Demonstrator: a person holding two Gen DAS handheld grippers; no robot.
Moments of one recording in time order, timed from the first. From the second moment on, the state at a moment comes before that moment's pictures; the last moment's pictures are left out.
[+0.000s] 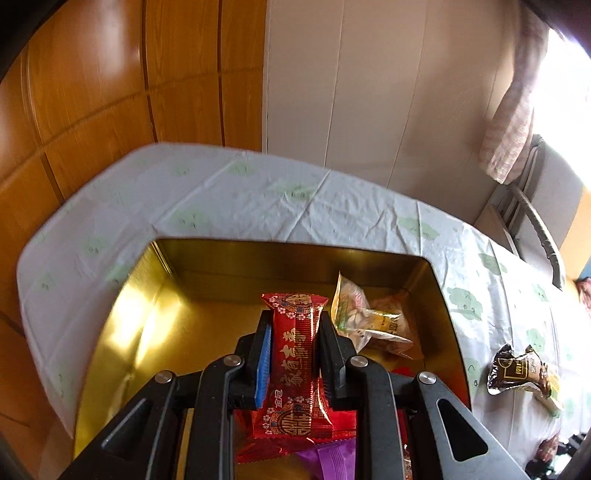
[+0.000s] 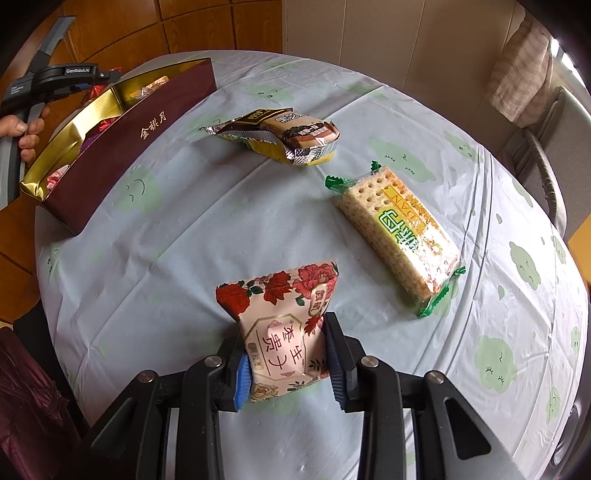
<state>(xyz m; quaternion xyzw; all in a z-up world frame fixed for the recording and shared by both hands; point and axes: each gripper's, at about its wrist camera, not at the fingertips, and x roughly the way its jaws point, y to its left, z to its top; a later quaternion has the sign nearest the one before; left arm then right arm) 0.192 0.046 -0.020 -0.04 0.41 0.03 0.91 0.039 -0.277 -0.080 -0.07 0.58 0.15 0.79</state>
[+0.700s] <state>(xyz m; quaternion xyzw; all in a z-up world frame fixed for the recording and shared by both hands) 0.175 0.036 0.005 -0.01 0.38 0.01 0.92 0.040 -0.278 -0.080 -0.07 0.58 0.15 0.80</state>
